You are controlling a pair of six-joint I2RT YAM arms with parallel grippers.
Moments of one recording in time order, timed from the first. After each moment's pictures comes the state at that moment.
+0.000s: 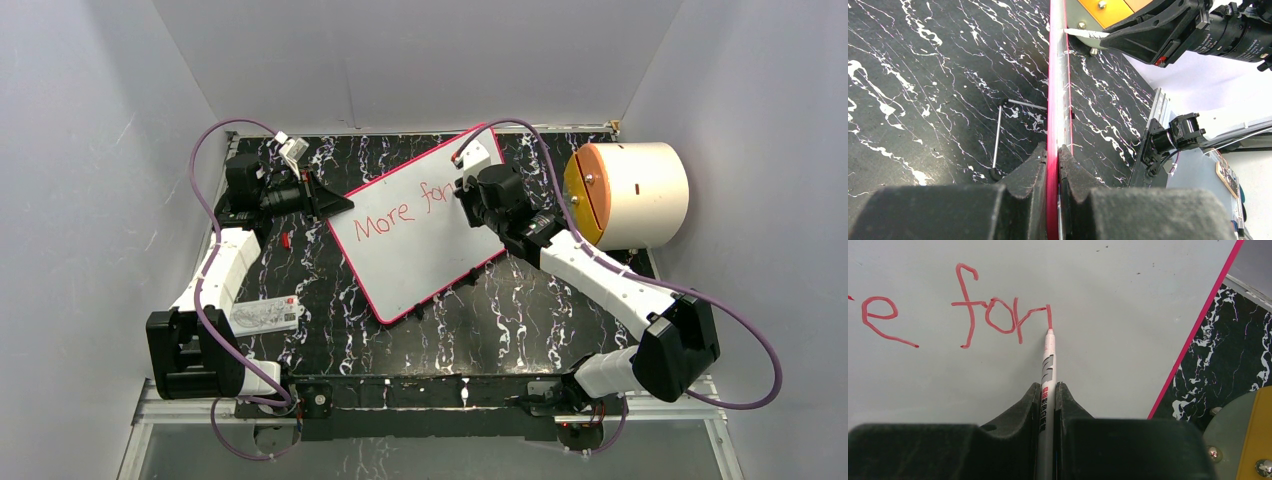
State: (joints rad) left arm 0.02 1.35 0.99 -0.09 1.09 -0.19; right arm 0.69 1.36 1.11 -0.22 0.20 -0.06
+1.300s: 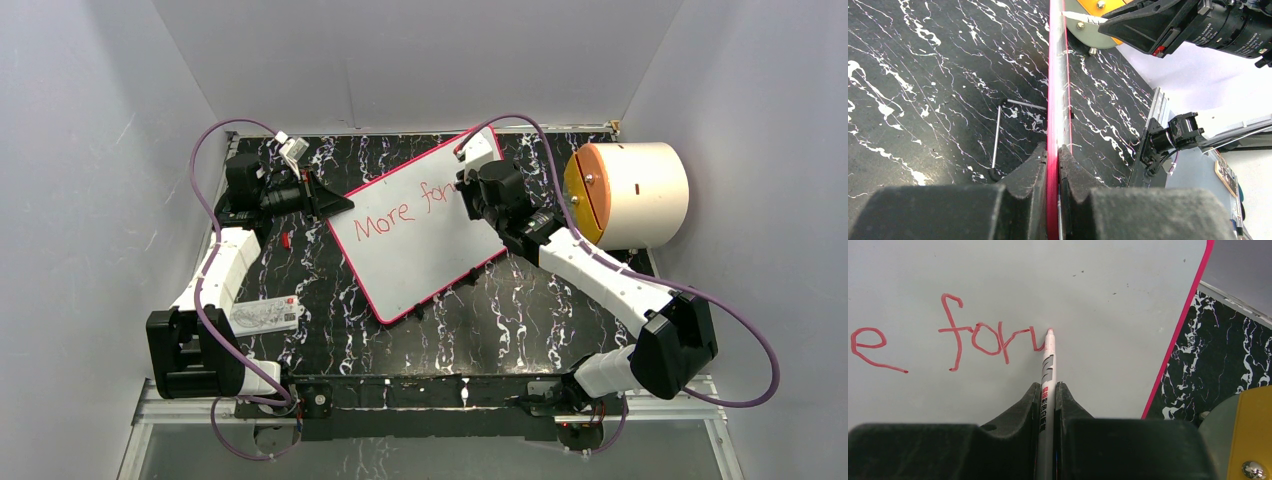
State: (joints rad) left arm 0.02 1.36 0.99 -0.09 1.10 -0.19; right arm 0.69 1.38 1.13 -0.16 0.25 -0.06
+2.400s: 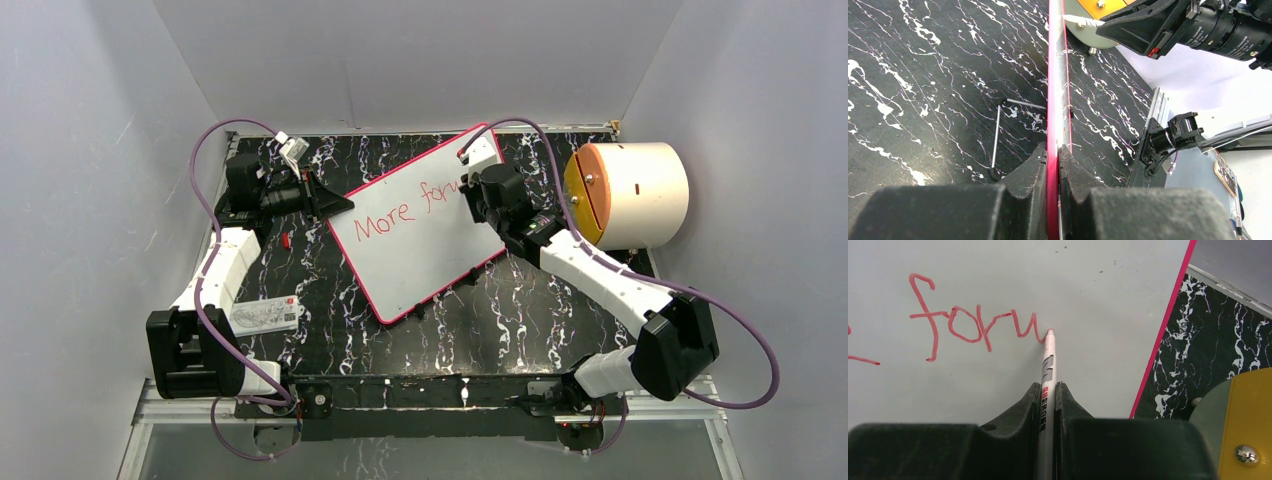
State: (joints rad) left arm 0.02 1.36 0.99 -0.09 1.10 -0.19; right arm 0.68 1.37 1.09 -0.18 0.28 -0.06
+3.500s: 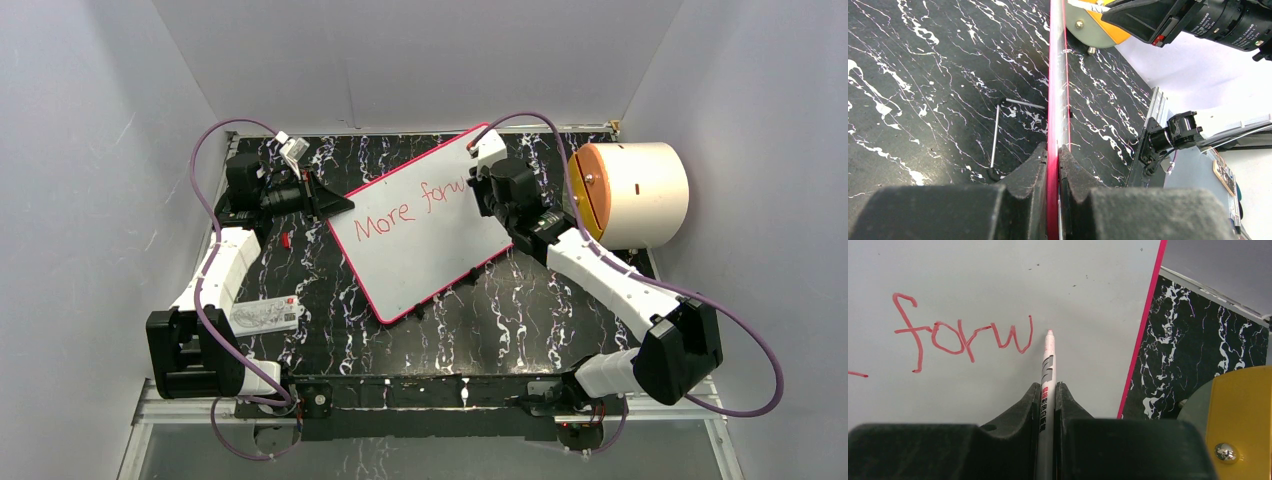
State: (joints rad) left arm 0.02 1.36 1.00 -0.10 1.10 -0.19; right arm 0.64 1.35 1.11 -0.17 0.27 -0.07
